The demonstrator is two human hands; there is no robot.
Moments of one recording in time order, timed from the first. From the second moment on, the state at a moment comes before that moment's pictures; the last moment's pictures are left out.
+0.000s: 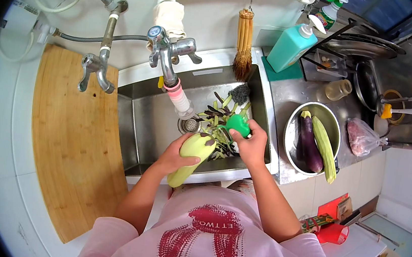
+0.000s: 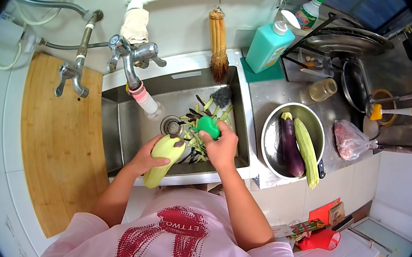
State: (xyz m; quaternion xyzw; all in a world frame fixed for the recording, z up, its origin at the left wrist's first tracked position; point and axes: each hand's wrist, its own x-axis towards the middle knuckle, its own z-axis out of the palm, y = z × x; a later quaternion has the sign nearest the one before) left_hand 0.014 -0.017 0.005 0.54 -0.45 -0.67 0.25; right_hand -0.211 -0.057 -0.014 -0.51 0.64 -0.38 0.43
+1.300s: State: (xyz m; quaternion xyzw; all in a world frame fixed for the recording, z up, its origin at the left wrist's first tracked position) left_hand 0.000 -0.028 -0.004 0.45 -0.46 -0.74 0.17; right_hand -0.226 -0.051 -0.032 -0.40 0.66 -0.49 0.40
